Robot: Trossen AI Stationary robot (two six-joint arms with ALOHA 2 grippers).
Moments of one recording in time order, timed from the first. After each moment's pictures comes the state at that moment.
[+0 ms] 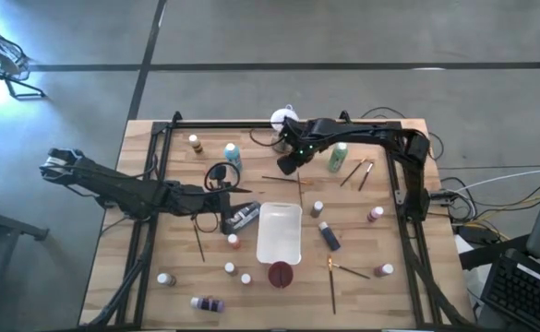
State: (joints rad) left arm -0.24 1.11 0.70 0.12 -0.47 0.25; right arm -0.43 1.96 1.48 -0.79 -0.05 0.51
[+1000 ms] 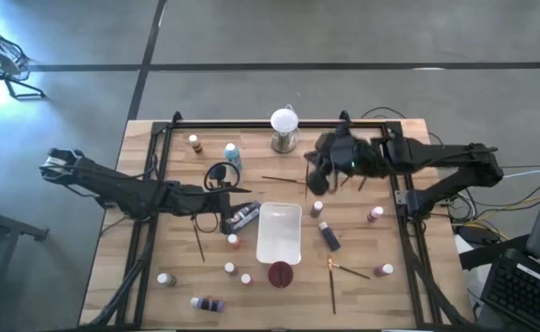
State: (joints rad) left arm -0.24 1.11 0.70 0.13 -0.47 0.26; right arm 0.06 1.37 1.47 -0.77 0.46 0.39
